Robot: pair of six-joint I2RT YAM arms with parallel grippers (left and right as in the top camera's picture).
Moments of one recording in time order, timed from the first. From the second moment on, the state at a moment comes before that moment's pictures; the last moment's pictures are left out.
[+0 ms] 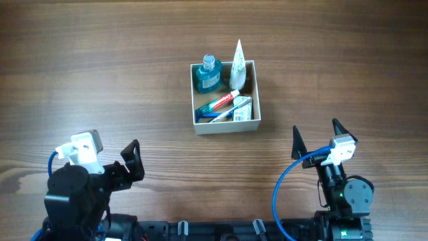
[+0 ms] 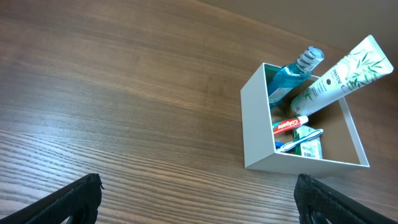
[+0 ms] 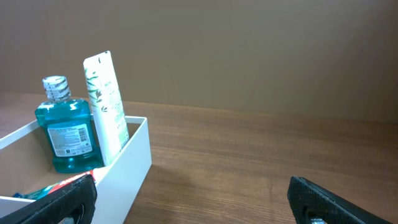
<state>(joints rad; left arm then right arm) -0.12 0.45 0.88 -1.03 -0.04 -0.36 0.00 0.02 0.01 0.01 -0.18 -0.02</state>
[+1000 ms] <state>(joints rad) 0.05 0.16 0.59 -0.92 -0.06 -0.35 0.00 0.02 0.01 0.01 -0.18 -0.02</state>
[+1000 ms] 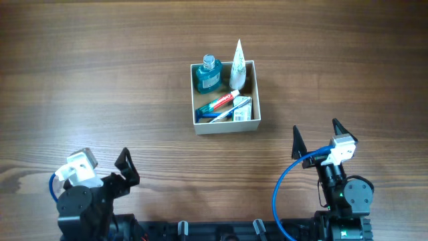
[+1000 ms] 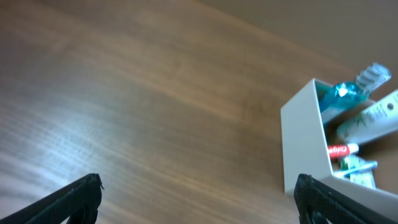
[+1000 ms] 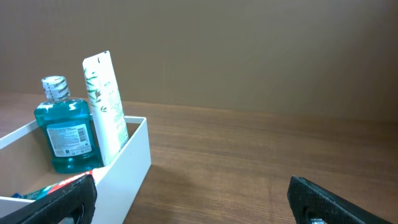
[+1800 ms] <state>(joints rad) 0.02 0.01 0.04 -0.01 -0.05 -0.22 0.00 0.02 0.01 0.01 -0.17 -0.02</state>
